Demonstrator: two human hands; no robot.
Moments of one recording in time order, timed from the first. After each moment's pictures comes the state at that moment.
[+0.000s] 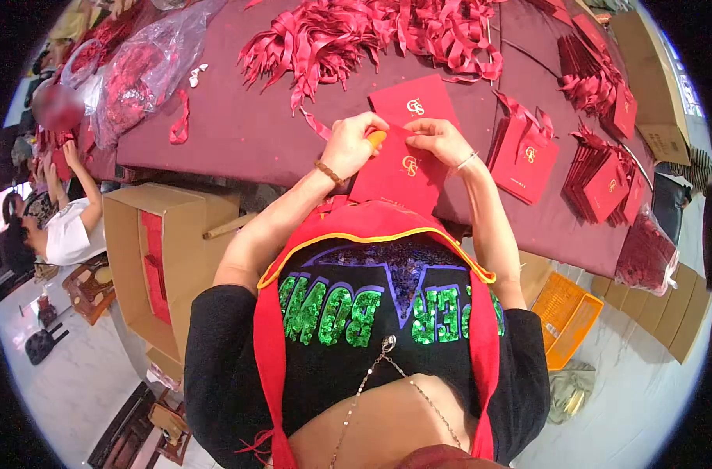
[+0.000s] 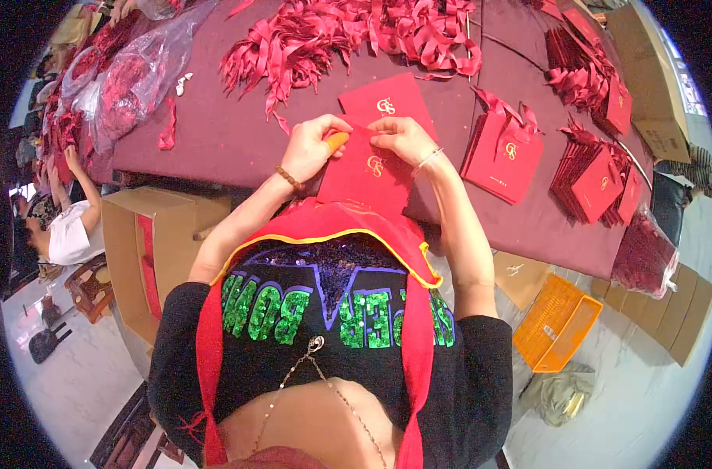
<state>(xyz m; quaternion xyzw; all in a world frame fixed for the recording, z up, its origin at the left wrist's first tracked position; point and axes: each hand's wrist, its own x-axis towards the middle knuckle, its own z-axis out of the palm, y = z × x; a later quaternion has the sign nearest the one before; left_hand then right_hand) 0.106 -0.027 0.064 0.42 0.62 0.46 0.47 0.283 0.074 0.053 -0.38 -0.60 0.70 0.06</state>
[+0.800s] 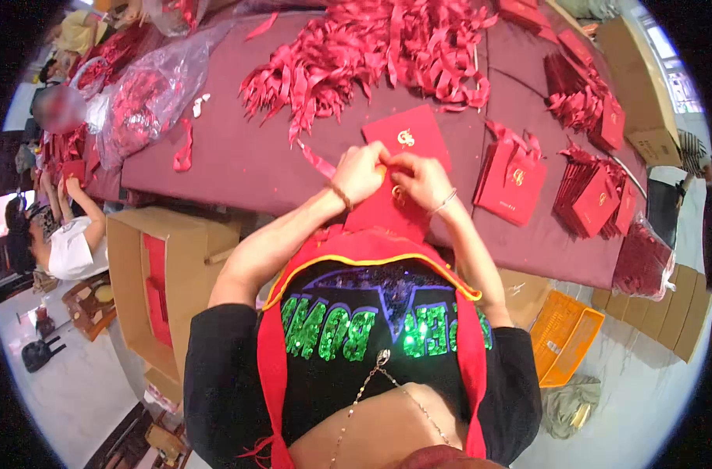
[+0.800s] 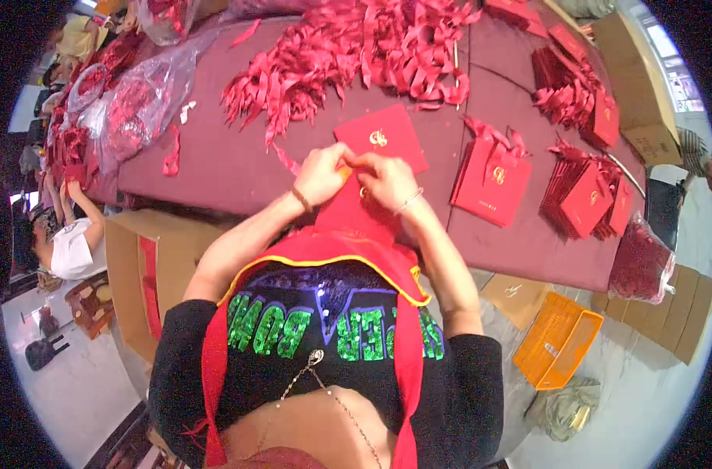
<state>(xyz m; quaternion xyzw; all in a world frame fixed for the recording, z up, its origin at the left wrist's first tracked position) 0.115 -0.010 0.071 0.59 0.66 0.33 0.32 0.275 0.048 0.066 -0.38 -0.81 0.43 0.14</state>
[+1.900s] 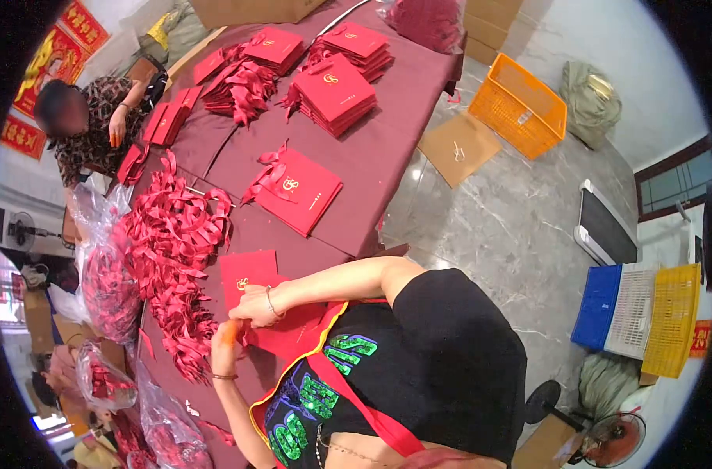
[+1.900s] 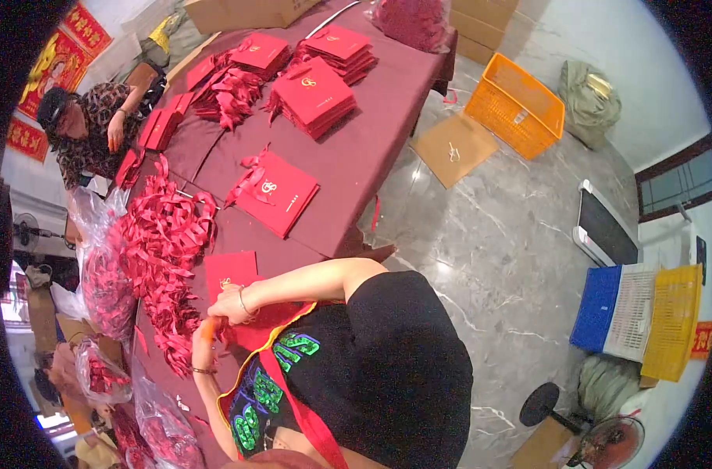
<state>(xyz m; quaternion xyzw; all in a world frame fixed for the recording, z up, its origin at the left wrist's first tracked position) 0.066 0.025 0.110 0.59 0.54 0.14 0.58 0.255 0.028 0.072 -0.35 -0.83 0.36 0.25</state>
